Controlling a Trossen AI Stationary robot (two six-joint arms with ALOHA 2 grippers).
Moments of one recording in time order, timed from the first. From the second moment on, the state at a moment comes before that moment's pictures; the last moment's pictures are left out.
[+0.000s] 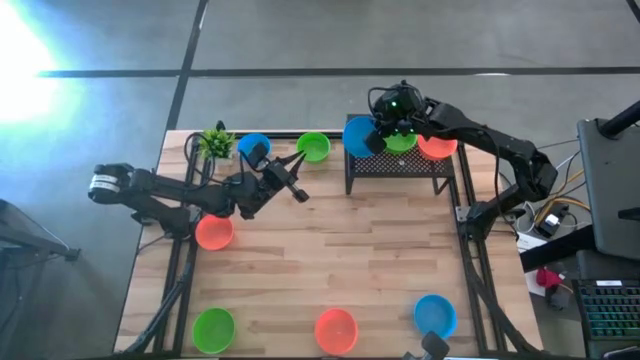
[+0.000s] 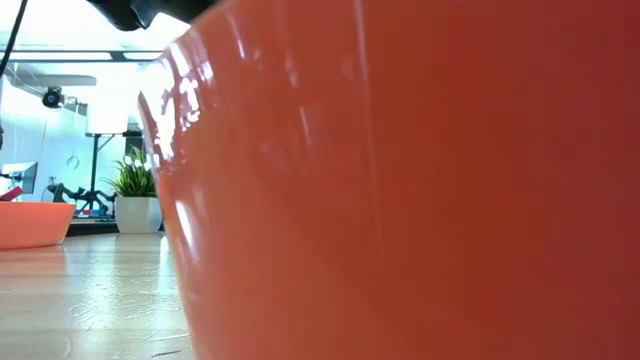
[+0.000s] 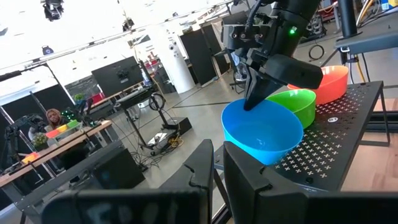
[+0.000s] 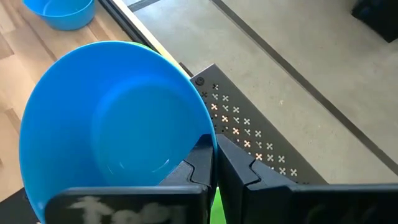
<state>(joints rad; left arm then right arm) -0.02 1.31 0.77 0.68 -0.83 0.45 -0.61 1.49 1.37 -0.66 0.16 -0.01</state>
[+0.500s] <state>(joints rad) -0.02 1.31 0.77 0.68 -0.83 0.45 -0.61 1.49 1.34 -0.65 0.16 -0.01</state>
